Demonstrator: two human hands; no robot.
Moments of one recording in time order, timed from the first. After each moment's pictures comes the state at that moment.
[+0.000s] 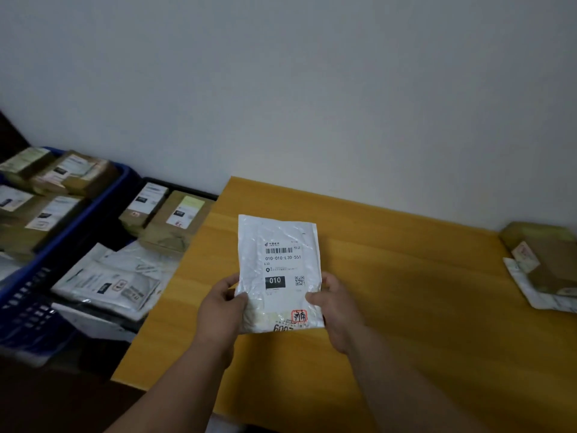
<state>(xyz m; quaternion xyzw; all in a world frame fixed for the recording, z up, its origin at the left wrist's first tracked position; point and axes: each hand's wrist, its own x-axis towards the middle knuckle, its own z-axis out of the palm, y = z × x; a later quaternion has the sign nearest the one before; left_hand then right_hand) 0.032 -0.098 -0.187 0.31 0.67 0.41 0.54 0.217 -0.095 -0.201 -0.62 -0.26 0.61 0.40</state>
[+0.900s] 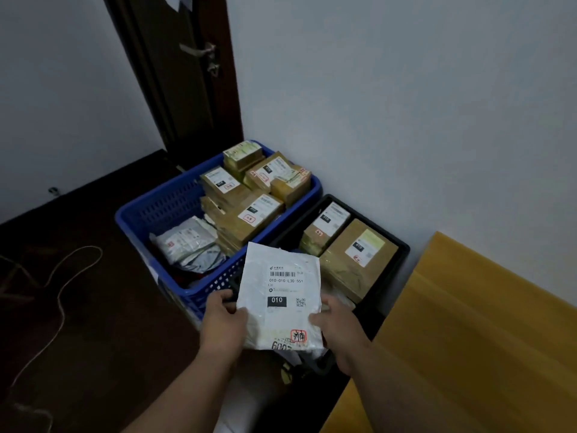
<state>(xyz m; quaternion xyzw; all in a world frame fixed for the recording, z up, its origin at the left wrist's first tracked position) -0.365 -0.050 -0.208 0.17 0.82 0.42 0.36 -0.193 0.025 -0.217 -0.59 -0.43 0.66 0.19</state>
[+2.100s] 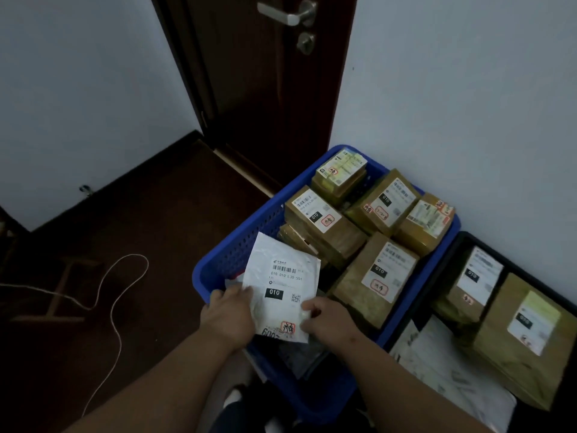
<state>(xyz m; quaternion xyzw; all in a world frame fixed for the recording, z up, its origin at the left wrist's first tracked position) -0.776 0.110 -0.258 0.47 0.81 -0.12 0.33 -0.592 0.176 -0.287 -0.58 -0.58 0.57 -0.03</state>
